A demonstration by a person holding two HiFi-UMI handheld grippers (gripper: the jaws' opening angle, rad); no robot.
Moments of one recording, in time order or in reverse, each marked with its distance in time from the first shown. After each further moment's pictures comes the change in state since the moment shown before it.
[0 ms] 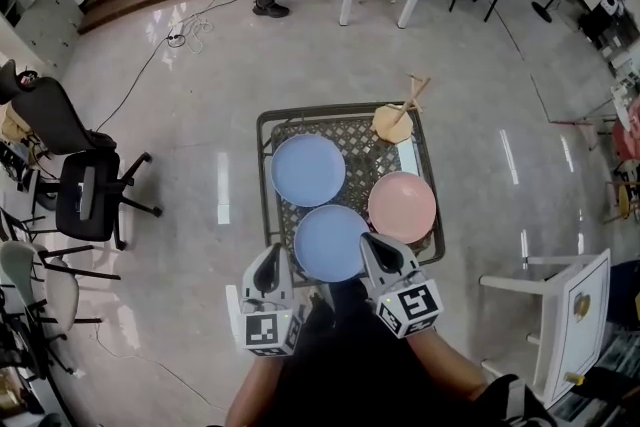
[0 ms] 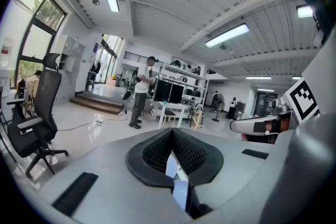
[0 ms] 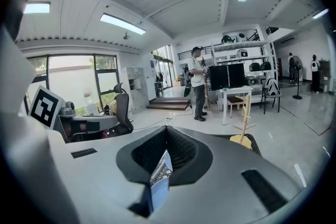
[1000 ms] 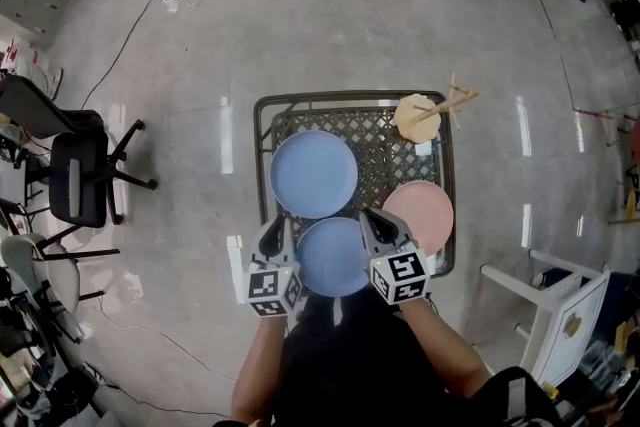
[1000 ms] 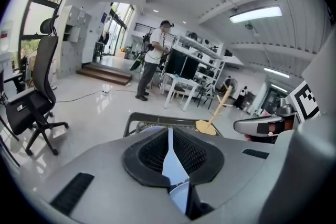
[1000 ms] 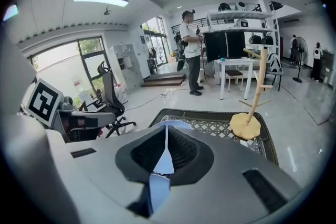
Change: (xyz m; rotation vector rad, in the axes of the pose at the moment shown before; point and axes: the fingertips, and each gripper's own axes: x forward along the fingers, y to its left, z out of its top) left arm 0.188 0.070 -0.100 -0.136 0.279 0.059; right arm 0.174 -0.113 -0.090 0.077 0.289 -0.012
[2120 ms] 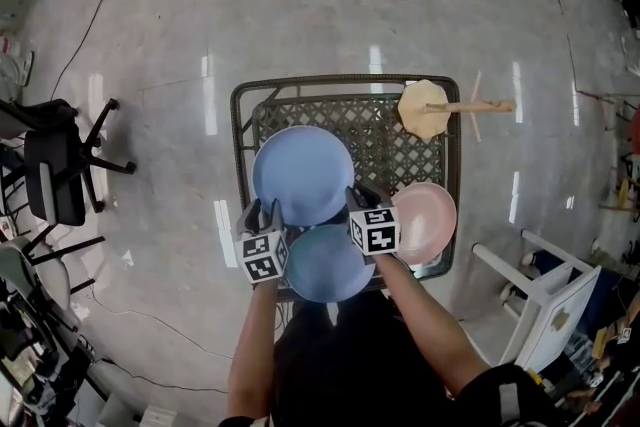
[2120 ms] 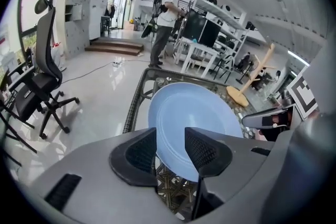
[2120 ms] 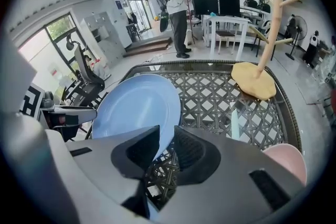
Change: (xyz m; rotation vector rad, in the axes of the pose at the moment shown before) left arm 0.126 0.082 -0.125 -0.066 0.342 0.130; right arm 0.149 -0.081 -0.128 0.123 0.400 -0.094
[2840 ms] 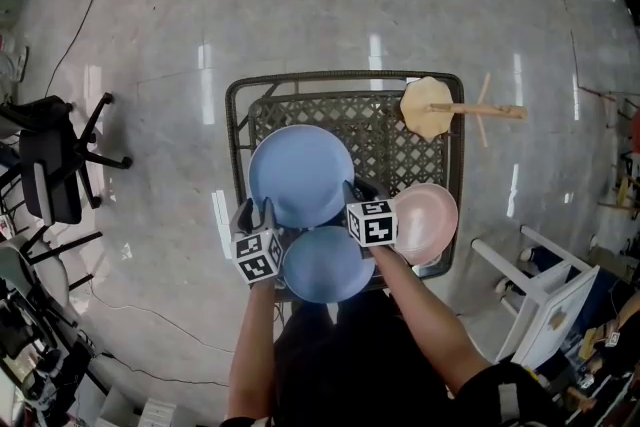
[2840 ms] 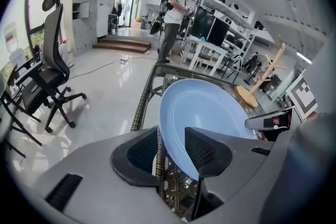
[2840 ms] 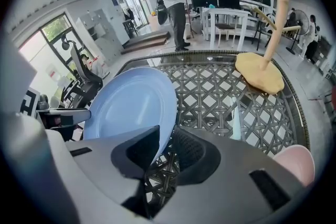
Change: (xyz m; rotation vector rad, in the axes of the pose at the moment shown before) left arm 0.012 0.020 -0.005 -0.053 0.014 0.060; right arm 0.029 -0.009 -0.002 0.026 0.055 0.011
